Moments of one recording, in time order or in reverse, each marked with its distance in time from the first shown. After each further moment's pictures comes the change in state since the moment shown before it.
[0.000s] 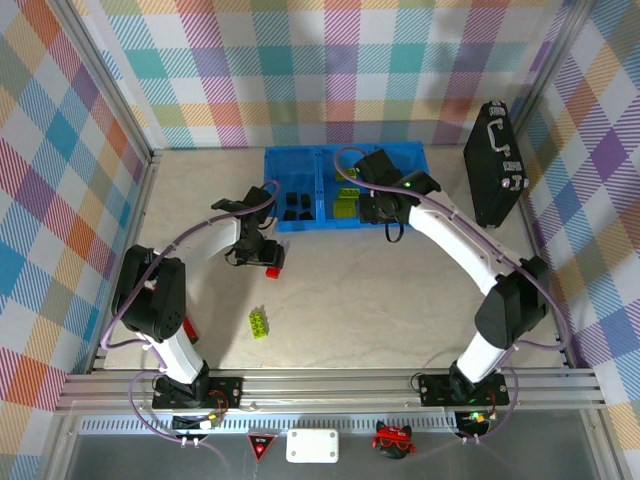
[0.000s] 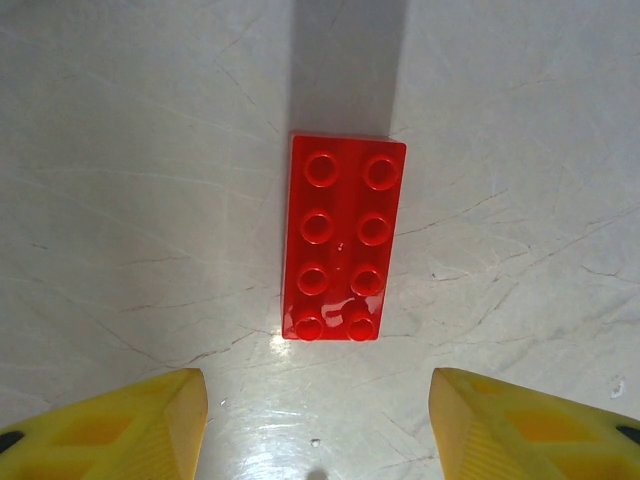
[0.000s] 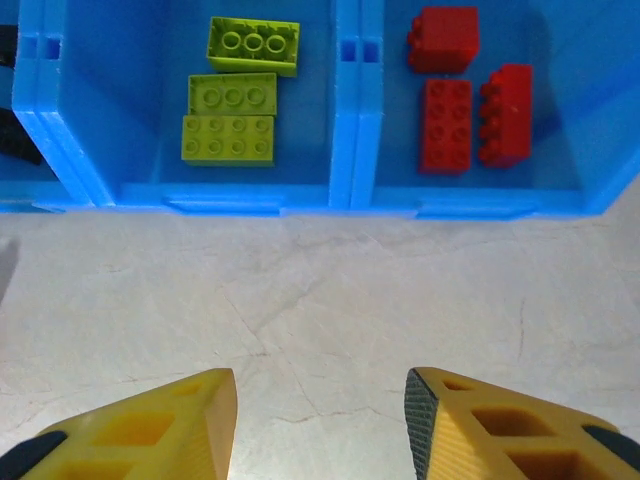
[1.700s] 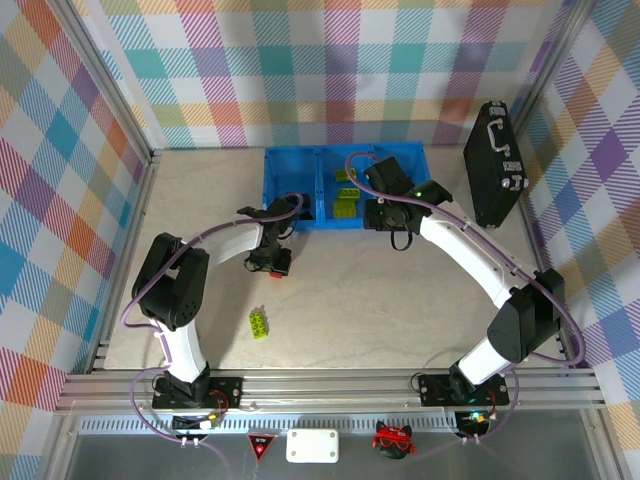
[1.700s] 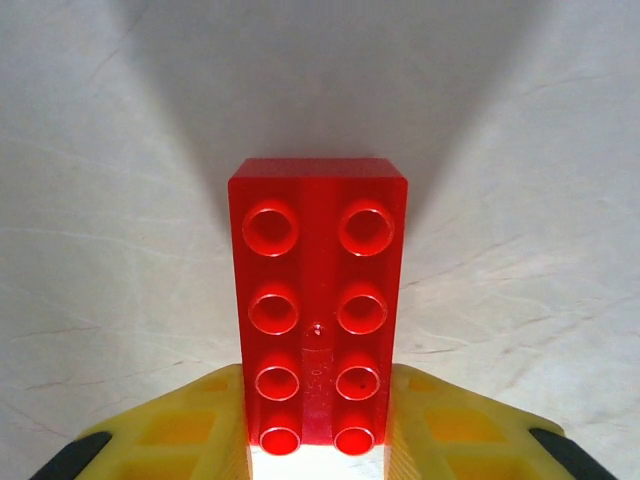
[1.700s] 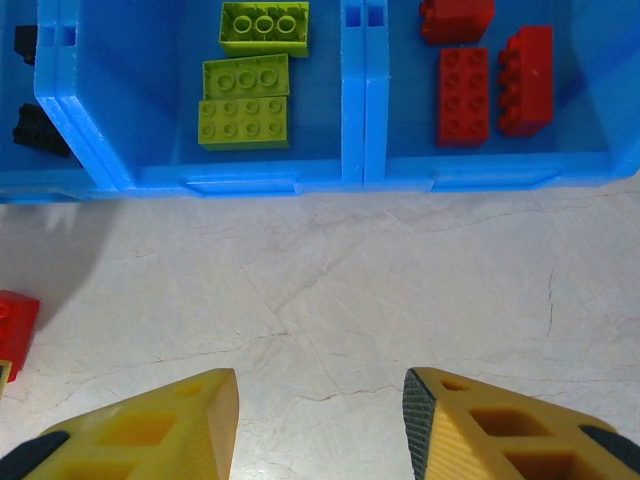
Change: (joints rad) left arm -0.098 0.106 0.011 0.077 -0.081 -0.038; right arm -0.008 -0.056 -0.072 0.033 -0.048 0.055
